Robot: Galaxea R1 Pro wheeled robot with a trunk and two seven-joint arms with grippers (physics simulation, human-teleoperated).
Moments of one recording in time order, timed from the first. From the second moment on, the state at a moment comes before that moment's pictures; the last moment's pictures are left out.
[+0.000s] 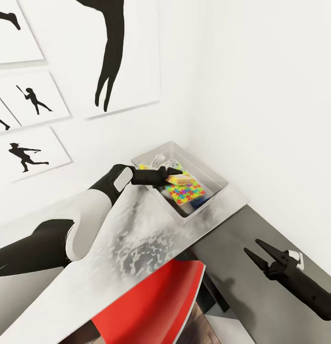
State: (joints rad) left arm -1.40 -0.17 0.07 -0.28 0.35 0.84 -0.65; right arm -0.08 -0.17 -0.44 -1.59 -1.13 1.04 0.77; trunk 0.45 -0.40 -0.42
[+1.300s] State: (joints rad) left arm -1.39 0.22 0.04 -0.48 0.35 1.04 -0.87; right arm -0.08 -0.18 -0.44 -1.59 -1.13 1.04 0.77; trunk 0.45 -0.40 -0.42
